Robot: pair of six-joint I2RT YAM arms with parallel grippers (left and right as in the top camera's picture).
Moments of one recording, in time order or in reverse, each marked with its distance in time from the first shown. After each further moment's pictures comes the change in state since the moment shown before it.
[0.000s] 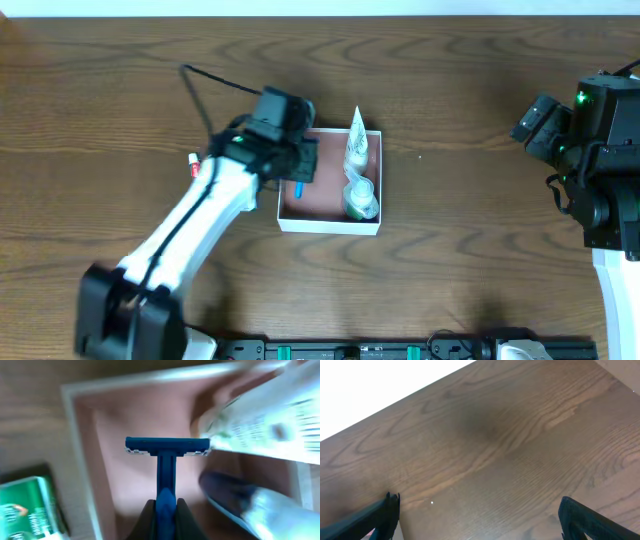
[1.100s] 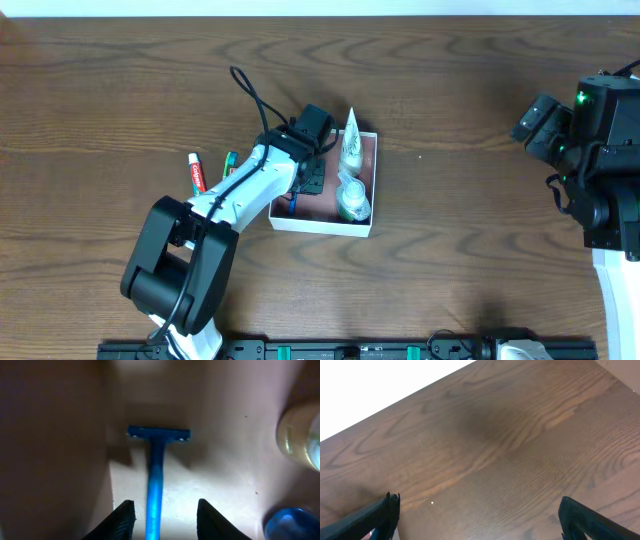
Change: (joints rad) left arm -0.074 0.243 0.000 0.019 -0.232 -0.122; right arm 0.000 0.000 0.000 0.000 0.000 0.001
